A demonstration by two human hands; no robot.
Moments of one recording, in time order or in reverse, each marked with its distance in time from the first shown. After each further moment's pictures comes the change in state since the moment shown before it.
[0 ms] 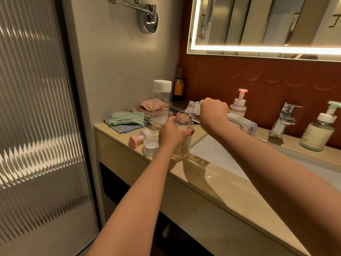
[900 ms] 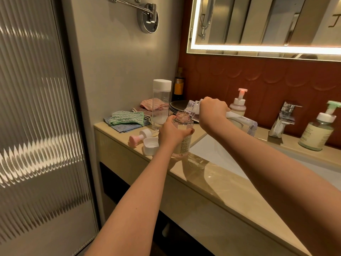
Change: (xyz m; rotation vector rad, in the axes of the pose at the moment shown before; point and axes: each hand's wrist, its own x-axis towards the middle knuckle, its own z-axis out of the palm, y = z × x) left_hand 0.001 0.000 0.001 0.009 0.010 -0.001; right_hand 0.005 -0.002 0.005 -0.064 -0.013 -0.013
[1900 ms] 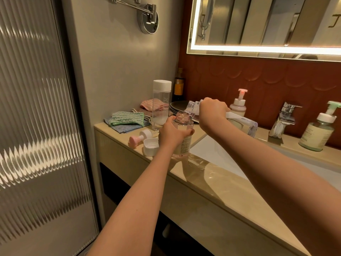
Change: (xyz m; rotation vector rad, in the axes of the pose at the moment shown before) left_hand -0.001 0.001 -0.001 0.009 -0.009 0.000; right_hand -0.001 0.000 0.000 0.009 0.007 0.009
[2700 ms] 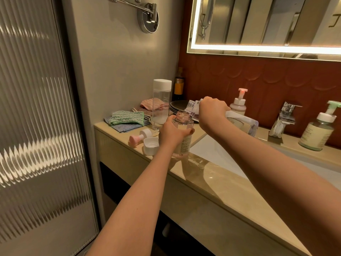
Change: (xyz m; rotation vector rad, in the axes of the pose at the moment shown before) left_hand -0.002 0.002 -0.001 -0.011 0.004 -0.003; right_hand 0.000 -0.001 -0.001 -0.035 -0.019 -0.002
